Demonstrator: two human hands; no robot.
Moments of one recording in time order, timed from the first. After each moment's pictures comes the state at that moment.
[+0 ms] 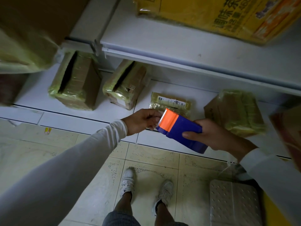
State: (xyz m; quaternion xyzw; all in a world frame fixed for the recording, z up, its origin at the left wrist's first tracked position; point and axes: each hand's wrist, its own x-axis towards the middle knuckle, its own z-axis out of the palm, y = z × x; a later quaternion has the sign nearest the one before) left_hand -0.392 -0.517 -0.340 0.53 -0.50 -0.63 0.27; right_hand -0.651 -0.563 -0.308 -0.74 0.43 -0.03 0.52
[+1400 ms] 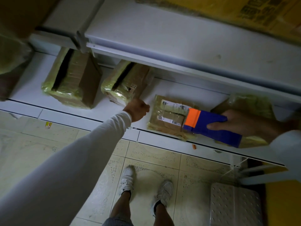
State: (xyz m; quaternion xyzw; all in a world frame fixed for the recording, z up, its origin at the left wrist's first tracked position) left_hand -0.367 -0.574 -0.385 0.75 -0.39 -0.48 0.22; right_hand -0.683 -0.647 -0.304 -0.69 0.51 0.13 0.49
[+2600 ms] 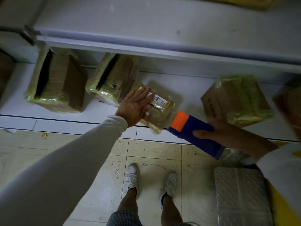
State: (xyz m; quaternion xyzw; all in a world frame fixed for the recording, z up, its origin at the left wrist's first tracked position) left_hand -0.381 -0.561 -0.411 0.60 -0.79 -0.08 0.07; right_hand -0.698 -0.569 -0.333 -0.63 0.53 0.06 0.57
